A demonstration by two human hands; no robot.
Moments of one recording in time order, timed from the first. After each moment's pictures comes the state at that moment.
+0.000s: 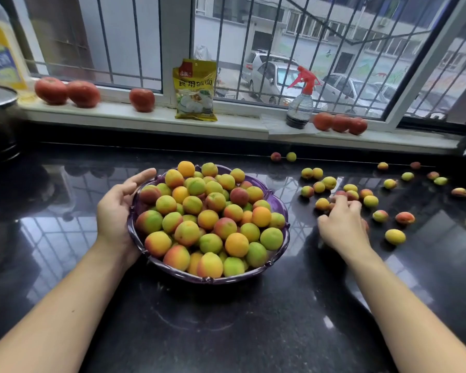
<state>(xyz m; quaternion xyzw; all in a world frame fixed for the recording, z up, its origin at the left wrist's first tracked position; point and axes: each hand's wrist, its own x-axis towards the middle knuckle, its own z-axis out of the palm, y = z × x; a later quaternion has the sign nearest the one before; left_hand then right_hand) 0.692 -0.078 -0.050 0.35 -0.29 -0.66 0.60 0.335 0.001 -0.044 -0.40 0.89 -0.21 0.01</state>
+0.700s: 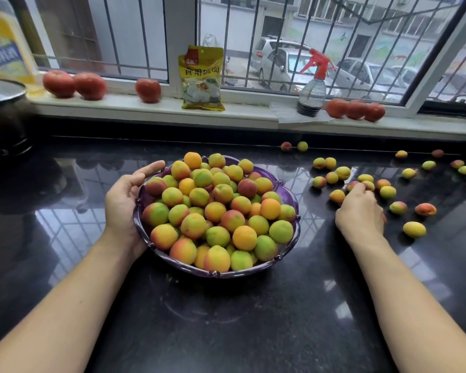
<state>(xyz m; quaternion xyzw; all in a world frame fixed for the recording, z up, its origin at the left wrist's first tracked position) 0.690 -0.071 -0.044 0.34 -0.30 -0.67 0.59 0.317 -0.018 -0.057 -0.38 0.91 -0.17 -0.08</state>
